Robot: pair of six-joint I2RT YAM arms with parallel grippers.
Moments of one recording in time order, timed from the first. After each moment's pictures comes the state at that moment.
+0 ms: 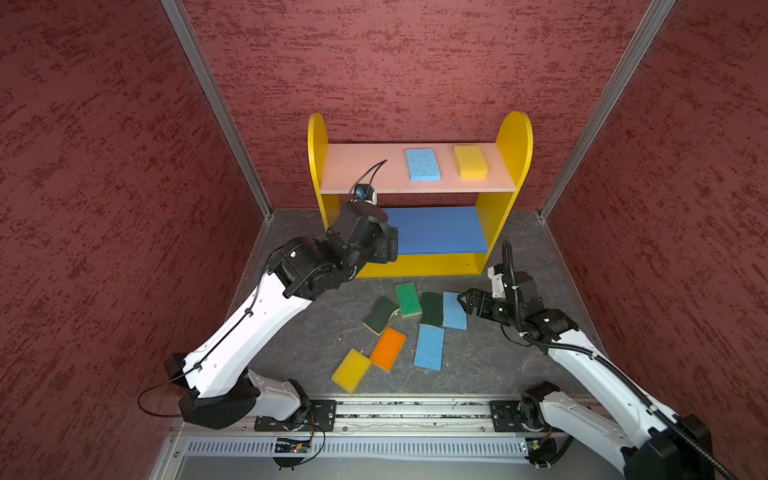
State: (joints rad) left arm -0.84 1.35 1.73 -1.14 -0.47 -0.50; right arm 0.36 0.95 0.66 -0.48 -0.19 0.60
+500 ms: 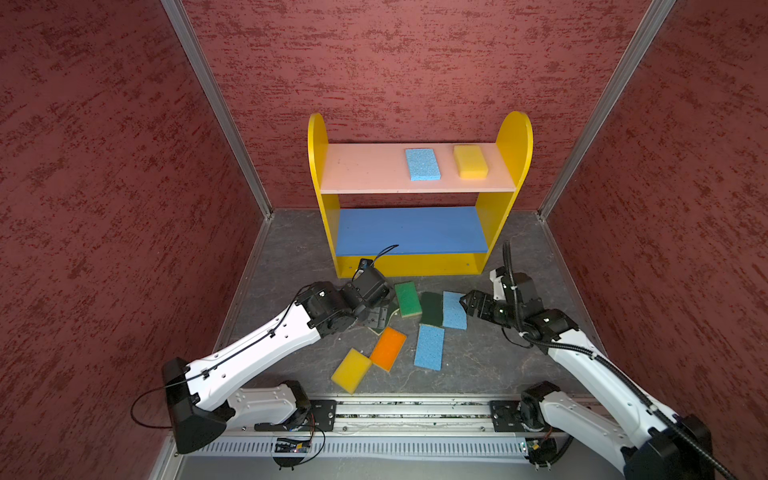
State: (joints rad) left arm -0.93 1.20 1.13 -1.09 -0.30 -0.67; right arm 0.36 0.95 0.66 -0.53 -0.16 0.63
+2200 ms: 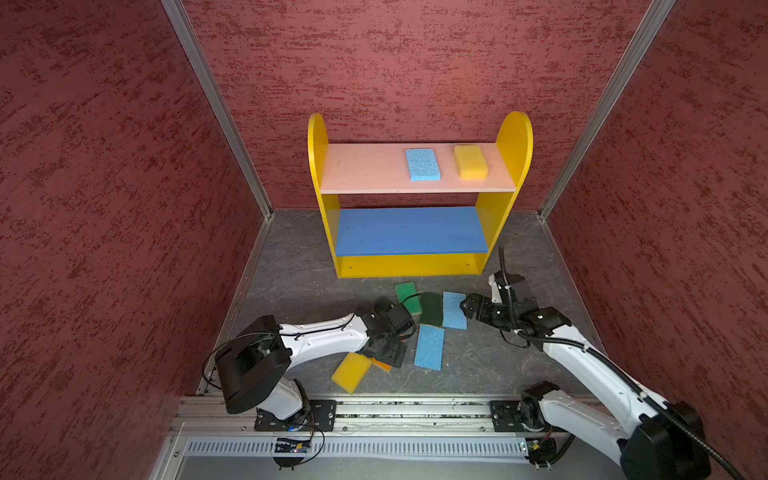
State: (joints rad) left arm -1.00 1.52 0.84 -0.72 -0.05 -0.64; right arm 0.36 1.01 0.64 -0.53 -0.14 0.65
